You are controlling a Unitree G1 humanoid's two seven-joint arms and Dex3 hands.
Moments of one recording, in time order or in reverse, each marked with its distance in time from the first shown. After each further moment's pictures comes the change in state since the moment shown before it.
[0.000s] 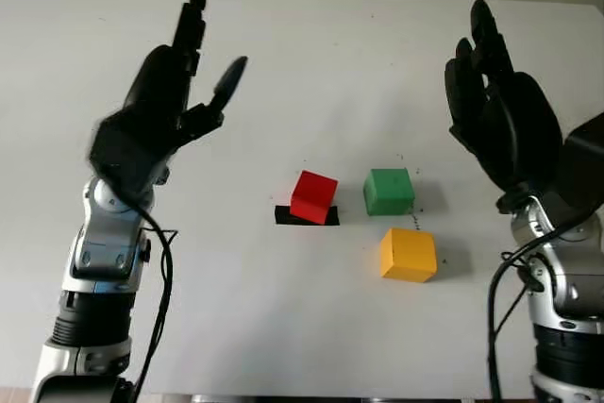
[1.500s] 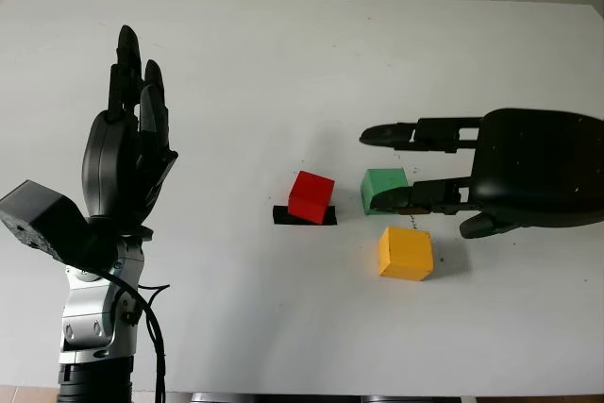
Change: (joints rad) left arm 0.209 -0.079 0.044 -0.081 -0.125 -0.049 0.046; right arm -0.052 -0.590 0.152 0.252 -0.442 -1.368 0.294
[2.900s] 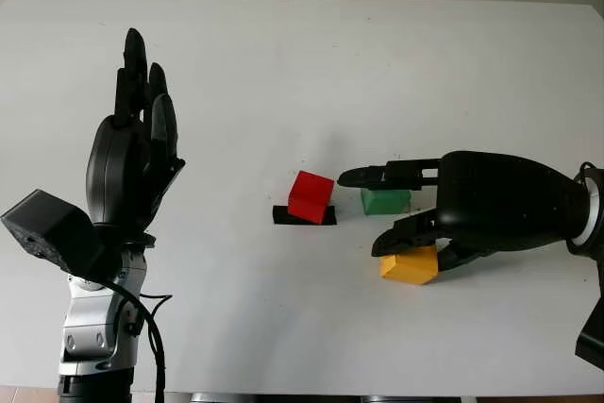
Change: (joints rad) left arm 0.044 0.000 -0.012 -0.050 0.028 0.012 0.014; right arm -0.041 0.090 0.143 0.170 -0.031 -0.023 -0.134
